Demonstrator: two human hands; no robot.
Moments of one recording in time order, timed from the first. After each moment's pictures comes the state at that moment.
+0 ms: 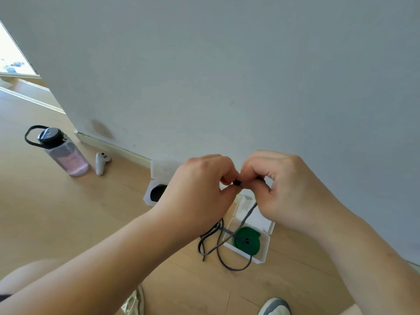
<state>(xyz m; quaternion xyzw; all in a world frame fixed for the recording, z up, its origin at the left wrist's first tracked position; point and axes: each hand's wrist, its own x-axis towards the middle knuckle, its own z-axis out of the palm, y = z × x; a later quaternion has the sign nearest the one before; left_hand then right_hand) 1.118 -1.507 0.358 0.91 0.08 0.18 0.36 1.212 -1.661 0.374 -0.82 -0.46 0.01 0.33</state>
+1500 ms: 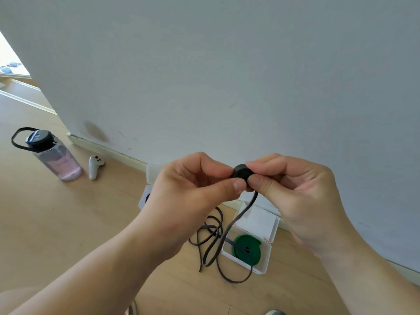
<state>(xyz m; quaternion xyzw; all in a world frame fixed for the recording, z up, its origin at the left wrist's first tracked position) 1.121 -1.497 0.355 0.58 0.15 0.14 0.79 1.213 -1.651 0.358 -0.67 -0.27 0.11 0.68</state>
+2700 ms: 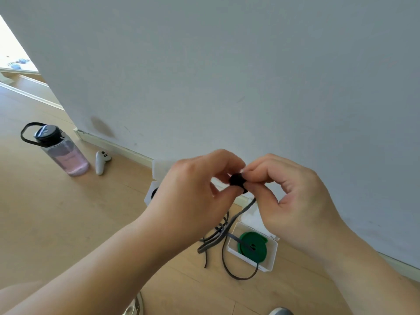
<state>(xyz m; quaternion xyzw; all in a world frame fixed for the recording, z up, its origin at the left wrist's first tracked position) 1.119 -1.486 0.346 0.88 0.08 0.21 0.42 1.213 -1.645 0.339 -0.79 -0.42 -0.02 0.45</state>
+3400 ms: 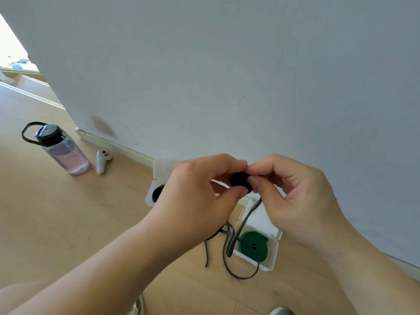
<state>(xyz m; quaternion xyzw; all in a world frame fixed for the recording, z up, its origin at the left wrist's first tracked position) 1.119 -1.492 0.346 0.83 0.14 0.16 0.52 1.212 -1.646 0.344 -0.79 -0.34 0.05 0.50</state>
